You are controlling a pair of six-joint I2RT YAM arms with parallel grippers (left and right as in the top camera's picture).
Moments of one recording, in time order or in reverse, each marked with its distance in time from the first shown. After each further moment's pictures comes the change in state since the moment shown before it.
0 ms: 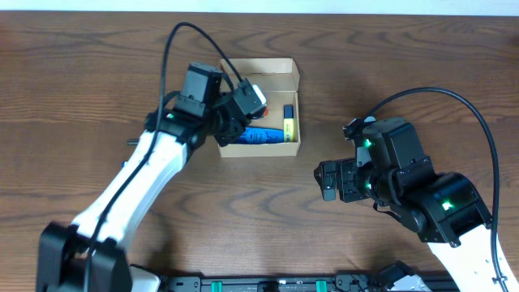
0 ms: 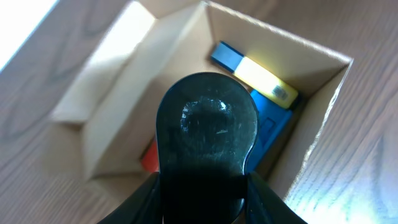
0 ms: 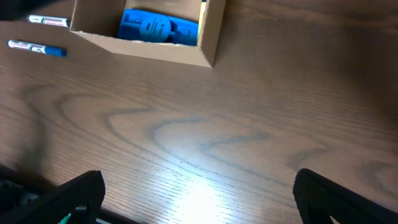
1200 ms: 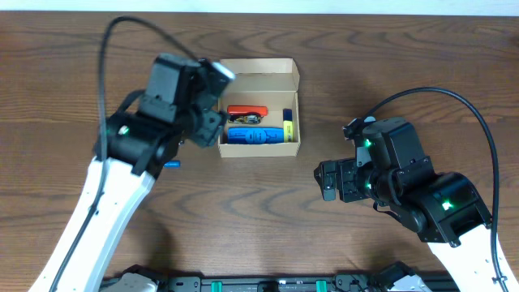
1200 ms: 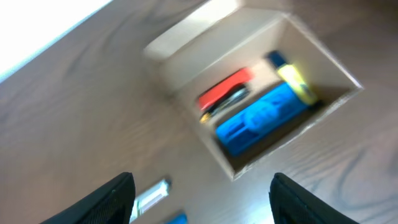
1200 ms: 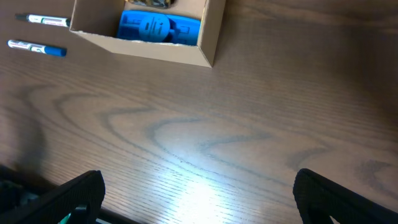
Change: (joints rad) left arm 0.008 -0.234 0.233 -0.448 -0.317 -0.416; right arm 0.000 0.000 0.000 0.000 0.000 0.000
